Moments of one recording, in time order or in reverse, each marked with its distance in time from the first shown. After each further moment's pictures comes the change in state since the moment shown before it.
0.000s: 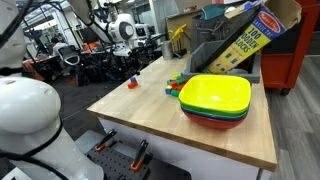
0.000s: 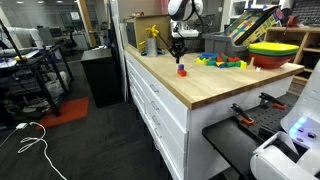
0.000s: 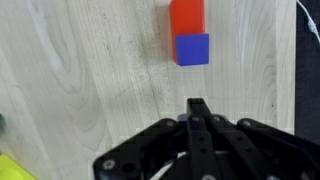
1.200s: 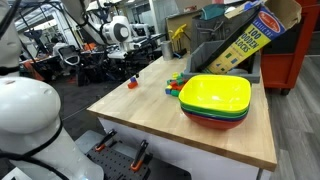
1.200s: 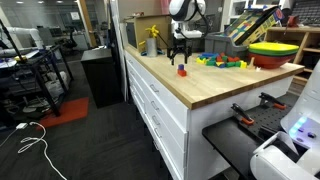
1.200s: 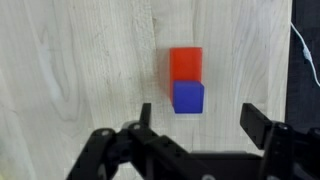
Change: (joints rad) arm -0.002 -0.063 0.036 -0.101 0.009 -0.001 -0.056
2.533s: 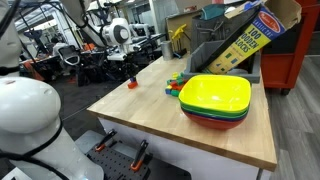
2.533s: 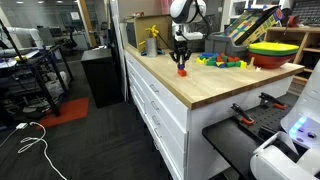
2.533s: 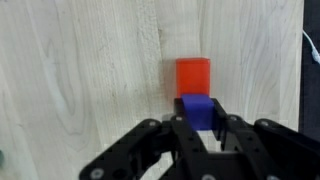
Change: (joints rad) arm 0.002 0.000 0.001 -0.027 -0.020 0.001 0.035
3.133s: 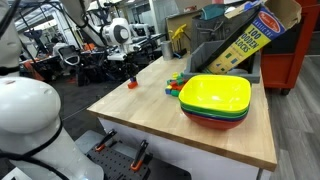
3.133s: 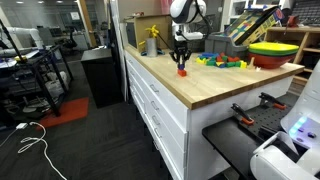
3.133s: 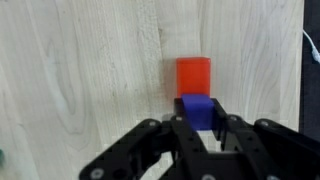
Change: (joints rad) arm 0.000 0.000 -0.001 0.001 0.000 0.000 0.001
